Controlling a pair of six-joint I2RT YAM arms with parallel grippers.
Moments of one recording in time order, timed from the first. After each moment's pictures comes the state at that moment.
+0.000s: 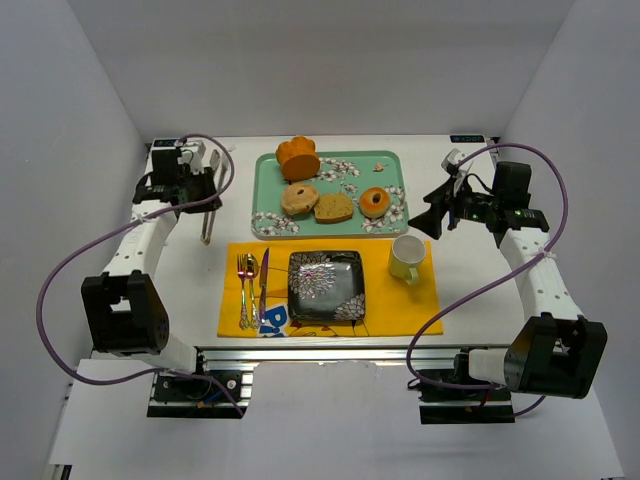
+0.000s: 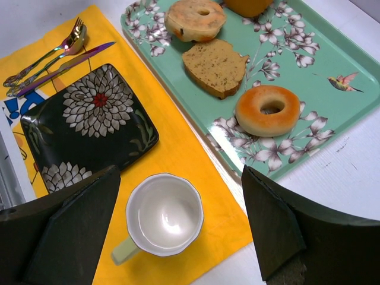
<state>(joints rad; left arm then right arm) 0.06 1.53 1.25 -0.49 0.20 -0.05 -0.05 1.27 1.06 -0.43 -1.02 -0.50</state>
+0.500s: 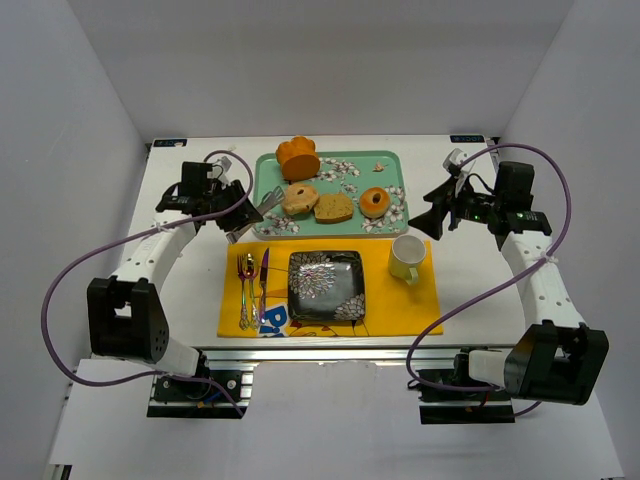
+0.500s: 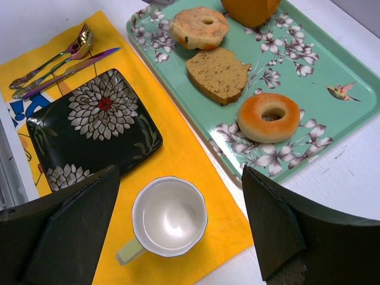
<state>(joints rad) -0.11 1.48 1.14 -0.51 0.40 -0.44 -0.05 1.25 1.06 -0.43 -1.04 -0.50</state>
